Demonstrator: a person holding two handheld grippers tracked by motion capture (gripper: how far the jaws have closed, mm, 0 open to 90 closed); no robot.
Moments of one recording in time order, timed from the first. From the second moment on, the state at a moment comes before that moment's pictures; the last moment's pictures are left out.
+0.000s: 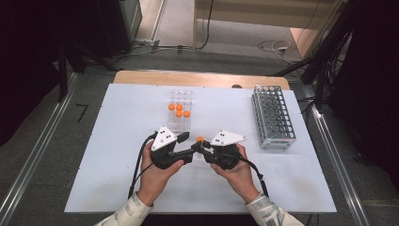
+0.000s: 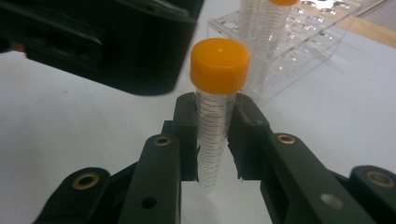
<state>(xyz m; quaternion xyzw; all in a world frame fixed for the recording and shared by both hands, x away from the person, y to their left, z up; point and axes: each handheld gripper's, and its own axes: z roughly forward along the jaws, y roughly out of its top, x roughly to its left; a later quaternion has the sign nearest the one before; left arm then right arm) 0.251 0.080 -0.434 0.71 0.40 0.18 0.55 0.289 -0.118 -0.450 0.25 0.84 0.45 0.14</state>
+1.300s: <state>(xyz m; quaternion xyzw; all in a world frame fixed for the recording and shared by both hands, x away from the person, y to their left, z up) 0.256 0.089 -0.433 0.72 0.39 0.19 0.55 0.283 -0.118 -0.449 0.26 0.84 0.47 0.11</state>
